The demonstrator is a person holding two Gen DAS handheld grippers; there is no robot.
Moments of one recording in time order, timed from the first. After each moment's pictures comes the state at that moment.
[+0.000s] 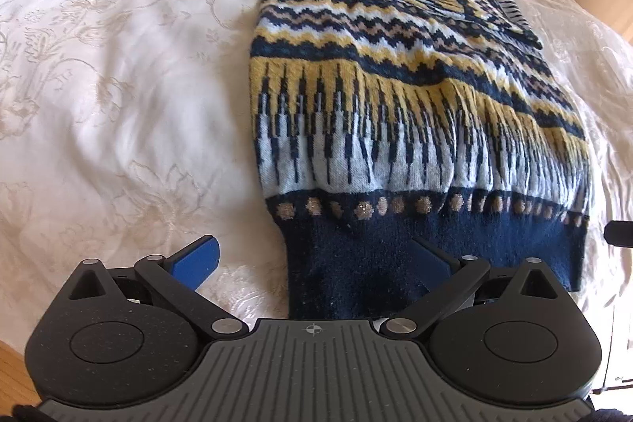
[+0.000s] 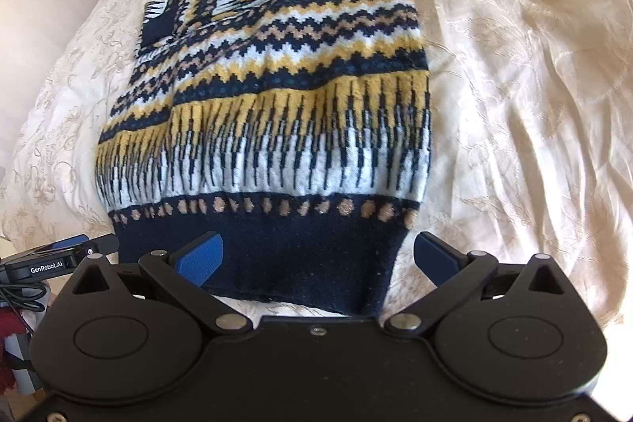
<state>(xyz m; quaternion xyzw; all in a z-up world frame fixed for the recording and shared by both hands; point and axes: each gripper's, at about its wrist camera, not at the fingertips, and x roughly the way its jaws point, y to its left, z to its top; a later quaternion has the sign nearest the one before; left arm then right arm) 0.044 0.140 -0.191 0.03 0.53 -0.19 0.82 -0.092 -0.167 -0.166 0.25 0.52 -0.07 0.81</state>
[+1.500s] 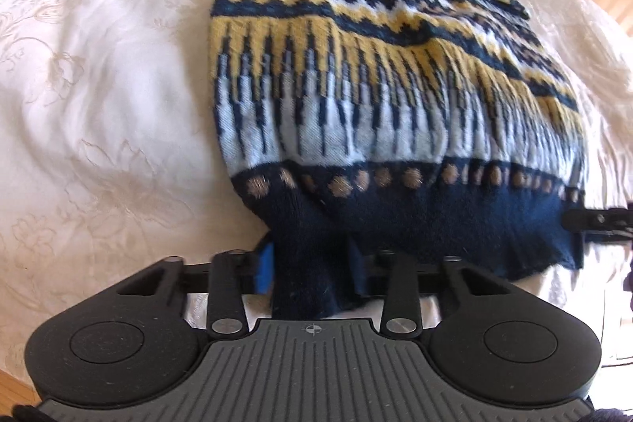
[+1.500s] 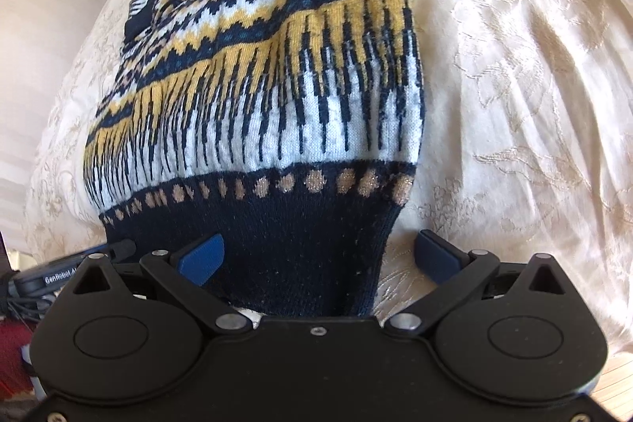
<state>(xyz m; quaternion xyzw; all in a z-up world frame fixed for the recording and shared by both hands) 0.044 0.131 -0.213 0.04 0.55 -0.23 0.80 -0.096 -0.188 -0.231 0.34 0.51 -0.03 0.79</state>
